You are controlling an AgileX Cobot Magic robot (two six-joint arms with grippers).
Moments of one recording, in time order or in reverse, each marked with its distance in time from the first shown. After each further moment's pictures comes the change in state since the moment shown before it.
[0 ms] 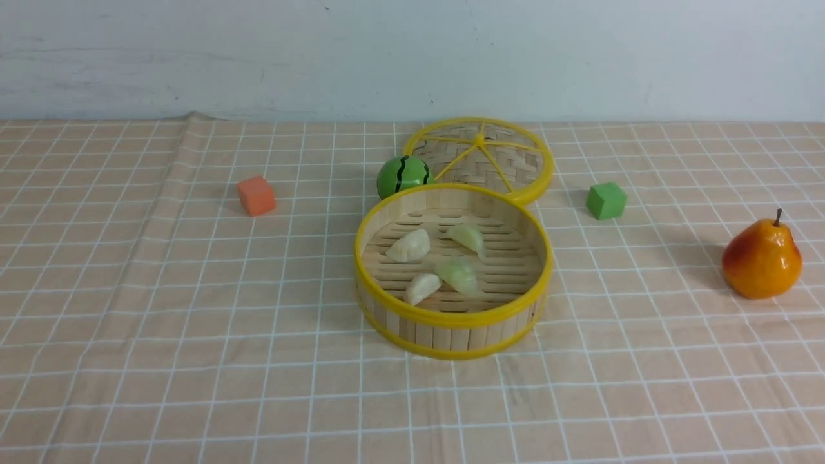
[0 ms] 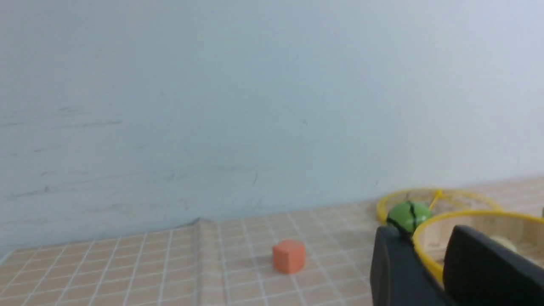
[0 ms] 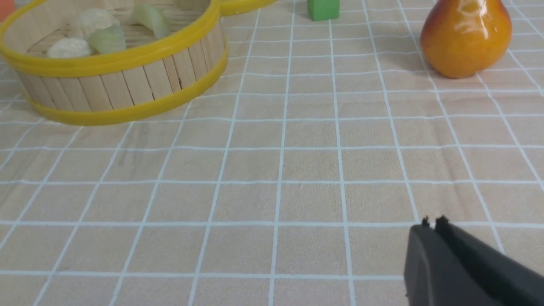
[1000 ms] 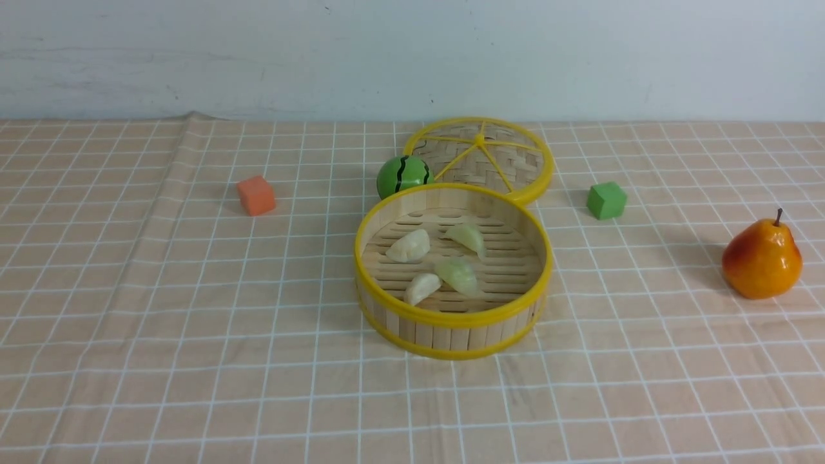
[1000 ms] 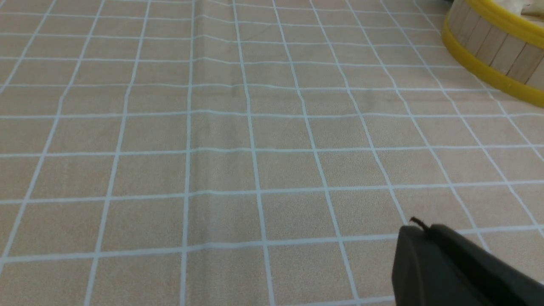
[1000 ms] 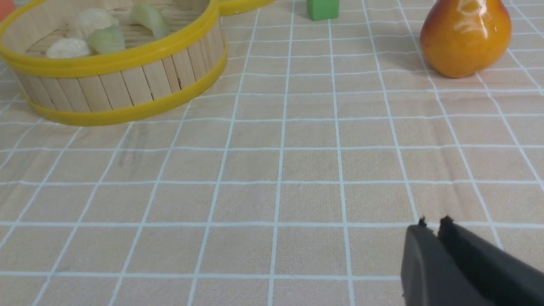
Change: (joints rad) right arm 0.000 0.000 0.000 0.000 0.000 0.000; left arm 0.011 0.000 0.026 -0.213 0.565 0.066
